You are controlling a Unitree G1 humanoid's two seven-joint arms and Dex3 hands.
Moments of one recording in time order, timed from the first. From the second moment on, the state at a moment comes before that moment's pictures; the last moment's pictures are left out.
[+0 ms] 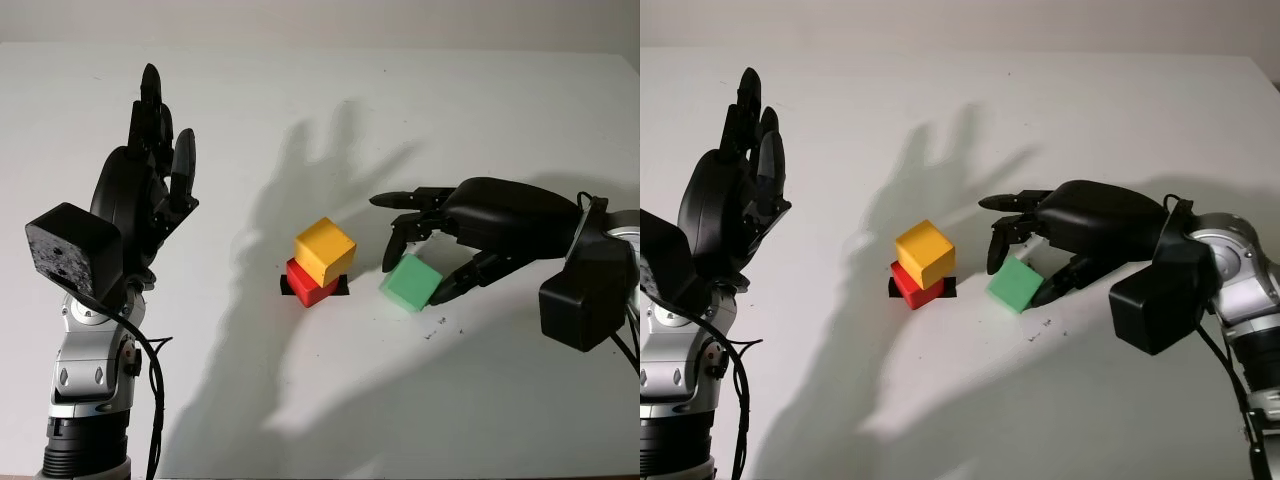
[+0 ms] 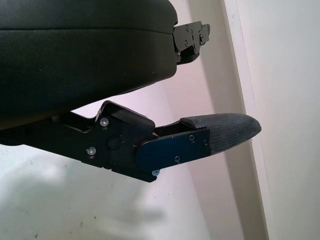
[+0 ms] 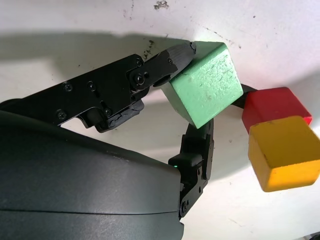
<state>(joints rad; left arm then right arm) -0.31 0.26 0.19 -0.16 -0.09 0.11 -0.14 -0.59 -0.83 0.20 0.35 -0.18 -0.67 0.72</state>
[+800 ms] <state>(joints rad) -0.31 0.26 0.19 -0.16 -0.07 0.11 -0.13 -0.95 -0.72 0.07 0.50 0.04 -0.34 0.85</state>
